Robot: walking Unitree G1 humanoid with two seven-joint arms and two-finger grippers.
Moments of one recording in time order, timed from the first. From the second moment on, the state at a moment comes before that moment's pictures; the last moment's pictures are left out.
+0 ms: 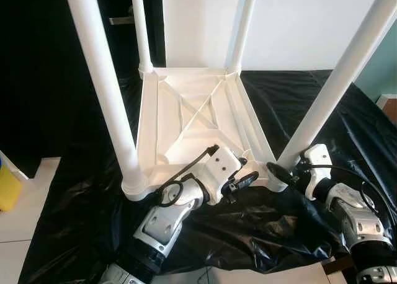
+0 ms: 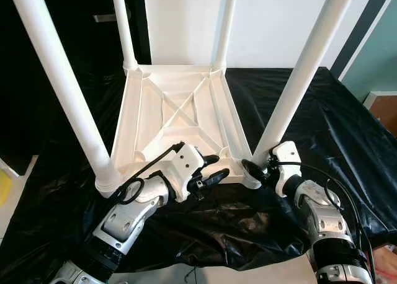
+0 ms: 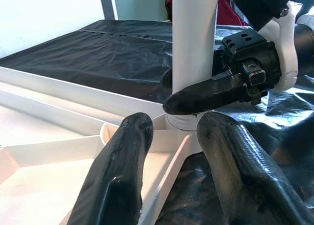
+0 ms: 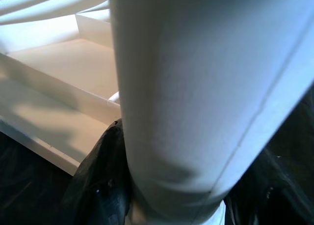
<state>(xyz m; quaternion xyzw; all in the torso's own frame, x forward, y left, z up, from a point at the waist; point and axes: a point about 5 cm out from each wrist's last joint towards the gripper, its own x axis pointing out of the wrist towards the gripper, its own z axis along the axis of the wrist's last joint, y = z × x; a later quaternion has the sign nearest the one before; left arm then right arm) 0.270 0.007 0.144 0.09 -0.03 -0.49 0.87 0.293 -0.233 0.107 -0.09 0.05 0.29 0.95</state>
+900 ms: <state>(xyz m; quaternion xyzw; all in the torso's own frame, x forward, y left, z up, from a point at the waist) 0.266 0.005 0.142 0.08 -0.03 -0.50 0.86 0.278 -0.210 0.096 -0.02 0.02 0.10 0.99</state>
